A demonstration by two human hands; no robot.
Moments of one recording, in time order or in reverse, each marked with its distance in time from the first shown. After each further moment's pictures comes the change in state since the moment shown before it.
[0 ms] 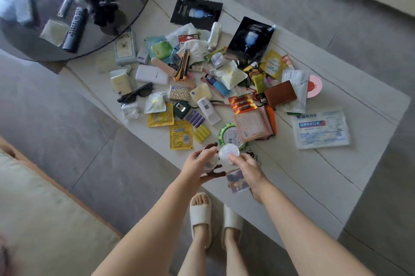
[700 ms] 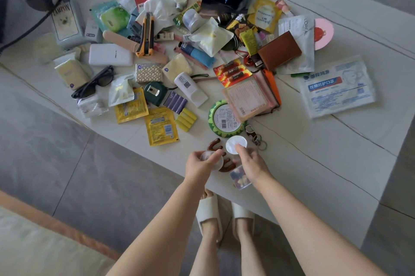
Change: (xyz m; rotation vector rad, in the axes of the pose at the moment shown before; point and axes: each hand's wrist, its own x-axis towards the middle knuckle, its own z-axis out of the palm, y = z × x) left_hand 0.121 -0.081 -0.006 0.475 0.257 0.056; right_hand 0.100 0.088 -0.006 -0.127 0.223 0.071
